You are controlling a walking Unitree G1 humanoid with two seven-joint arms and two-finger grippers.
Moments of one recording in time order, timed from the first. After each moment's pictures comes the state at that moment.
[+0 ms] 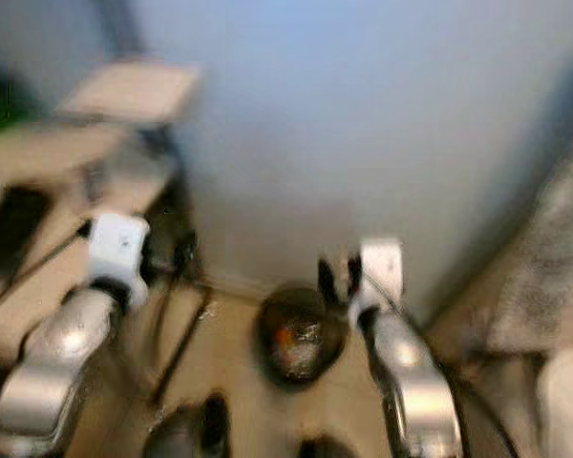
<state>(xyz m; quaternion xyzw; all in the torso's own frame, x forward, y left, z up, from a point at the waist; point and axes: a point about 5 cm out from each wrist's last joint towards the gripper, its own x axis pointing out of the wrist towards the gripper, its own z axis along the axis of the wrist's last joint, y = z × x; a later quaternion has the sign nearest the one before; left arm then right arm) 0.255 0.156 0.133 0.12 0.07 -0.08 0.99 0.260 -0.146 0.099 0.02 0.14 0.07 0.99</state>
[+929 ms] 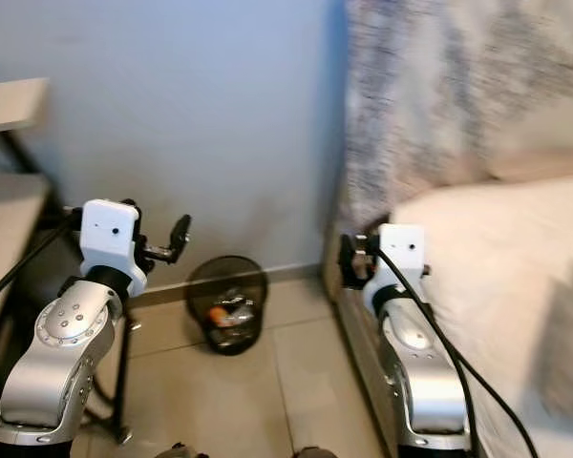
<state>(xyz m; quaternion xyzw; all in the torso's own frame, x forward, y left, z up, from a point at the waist) 0.266 0.152 0.155 0.09 0.01 -0.06 0.99 0.264 -0.158 0.124 0.00 0.10 0.00 1.00</state>
